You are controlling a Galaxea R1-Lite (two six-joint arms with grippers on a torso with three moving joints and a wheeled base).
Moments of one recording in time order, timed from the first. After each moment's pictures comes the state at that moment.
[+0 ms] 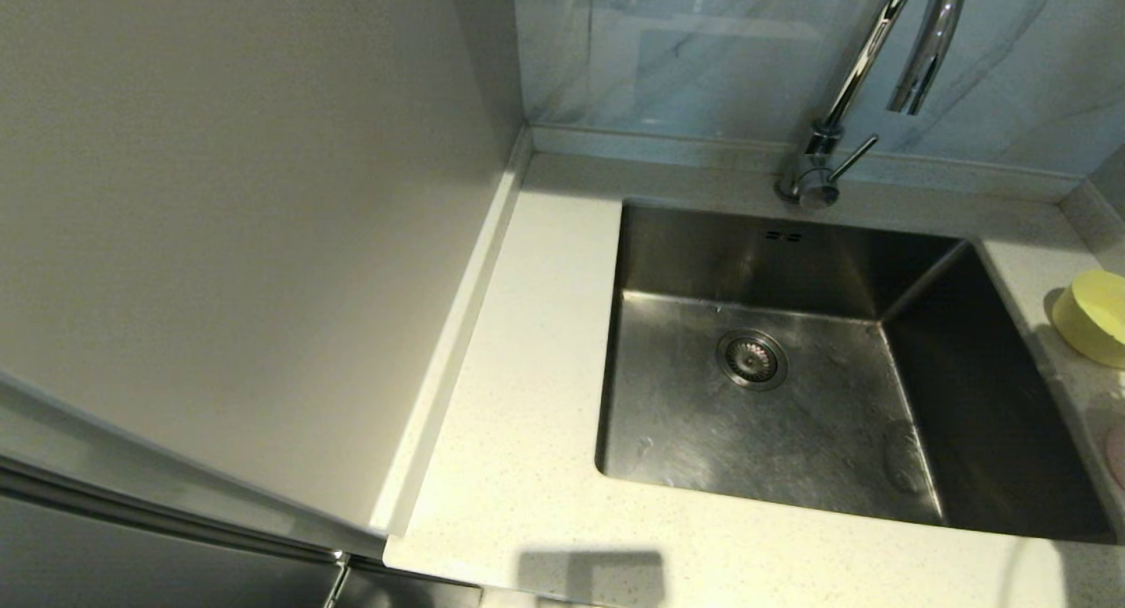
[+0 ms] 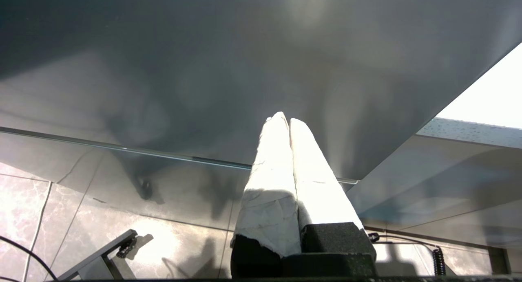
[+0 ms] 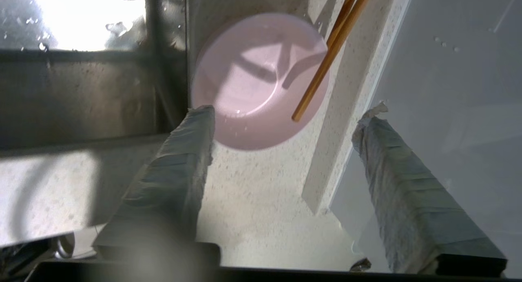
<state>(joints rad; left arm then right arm) 0.00 0.00 0.00 0.00 0.02 -0.03 -0.53 1.58 -1.58 0.95 -0.15 -0.41</state>
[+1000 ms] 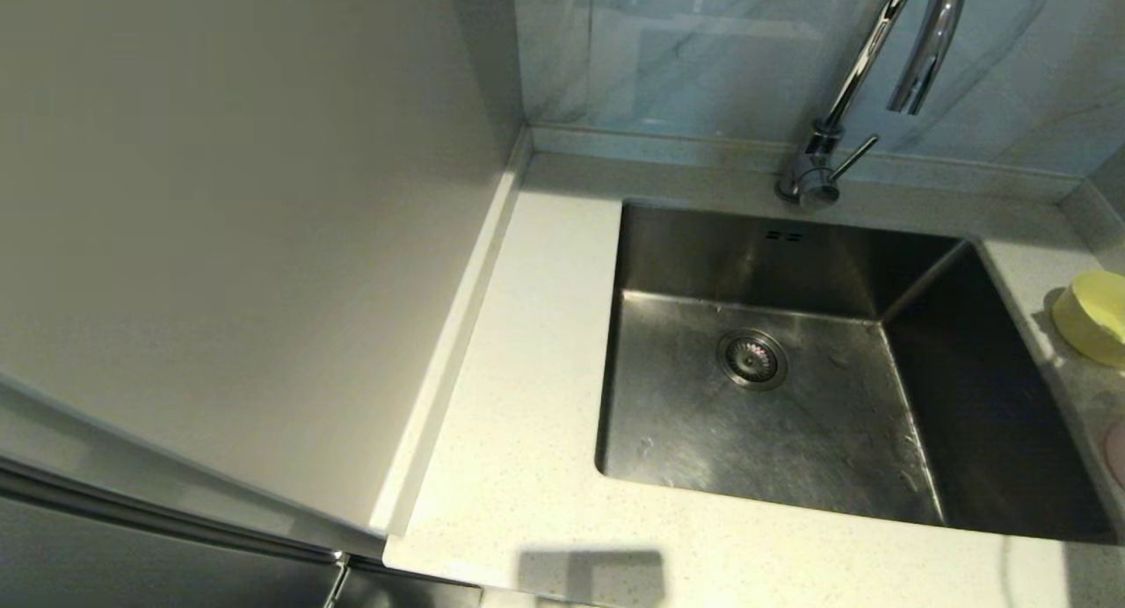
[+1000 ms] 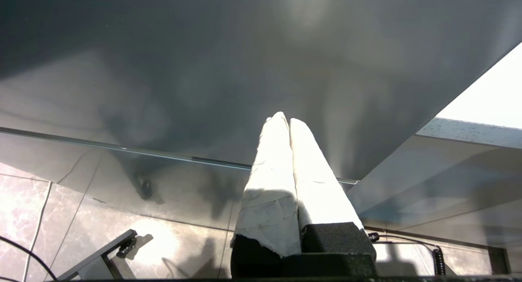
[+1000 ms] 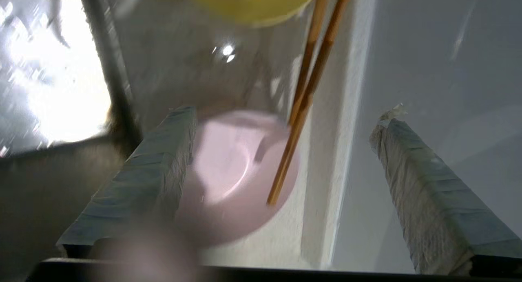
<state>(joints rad) 0.00 0.00 0.00 0.00 0.02 -0.03 -0.54 1.68 -1.51 0.65 -0.22 -0.31</state>
